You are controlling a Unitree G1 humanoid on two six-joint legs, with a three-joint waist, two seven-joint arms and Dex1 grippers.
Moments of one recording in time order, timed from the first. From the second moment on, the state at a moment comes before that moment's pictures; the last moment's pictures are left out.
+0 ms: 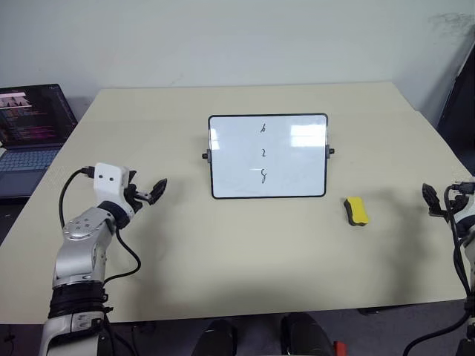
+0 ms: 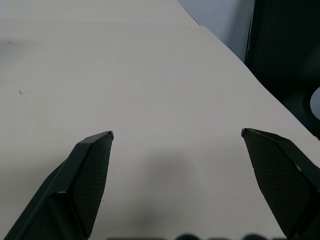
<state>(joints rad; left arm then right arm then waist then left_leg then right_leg) -0.30 0.59 0.29 0.21 -0.28 0.25 -0.54 -0.23 -0.66 -0.49 0.28 0.30 0.27 0.35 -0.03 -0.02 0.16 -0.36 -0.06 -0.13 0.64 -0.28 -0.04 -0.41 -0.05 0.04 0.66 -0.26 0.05</state>
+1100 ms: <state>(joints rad) -0.28 0.77 0.22 -0.04 -0.61 0.52 -1.15 -0.17 -0.75 -0.47 -0.03 0.55 0.63 0.73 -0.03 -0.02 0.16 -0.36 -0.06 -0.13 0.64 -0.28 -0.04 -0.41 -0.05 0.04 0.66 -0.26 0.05</state>
